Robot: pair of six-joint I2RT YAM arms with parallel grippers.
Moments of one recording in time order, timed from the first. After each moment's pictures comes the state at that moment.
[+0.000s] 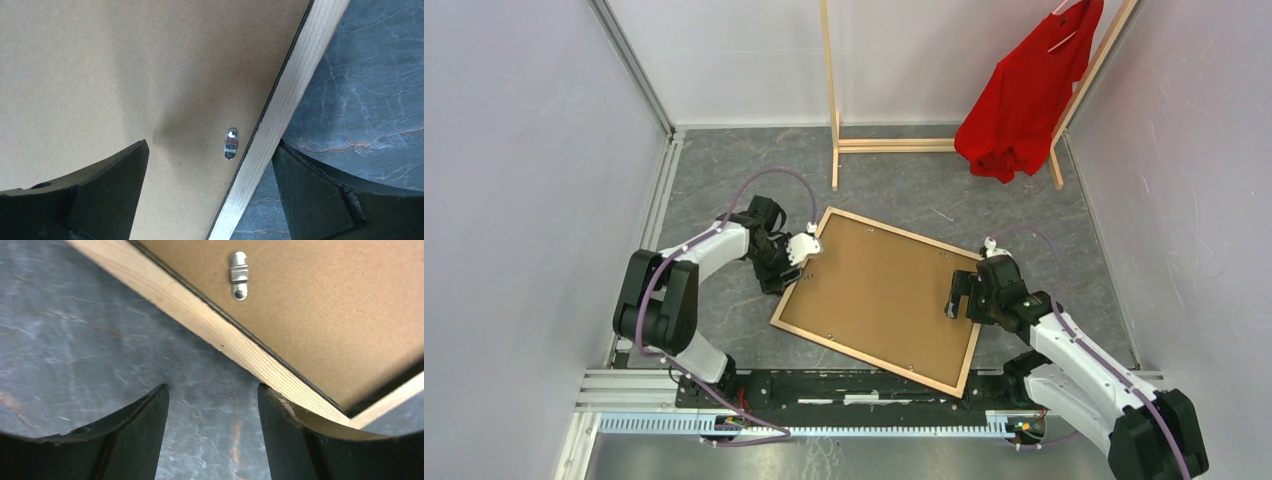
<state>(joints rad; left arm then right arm) -0.28 1.60 0.91 -0.67 0.30 0.93 0.42 0.82 0.37 -0.53 0.04 0.54</state>
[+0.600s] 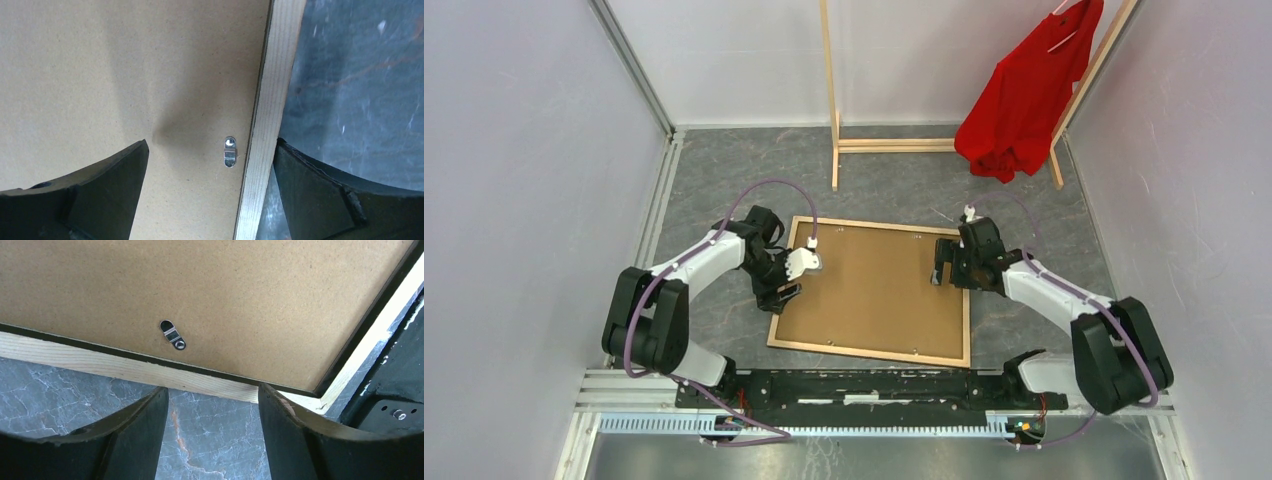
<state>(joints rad) -0.32 1.48 0.85 -0.85 0.39 0.98 0.38 1.27 0.59 -0.33 0.01 0.46</state>
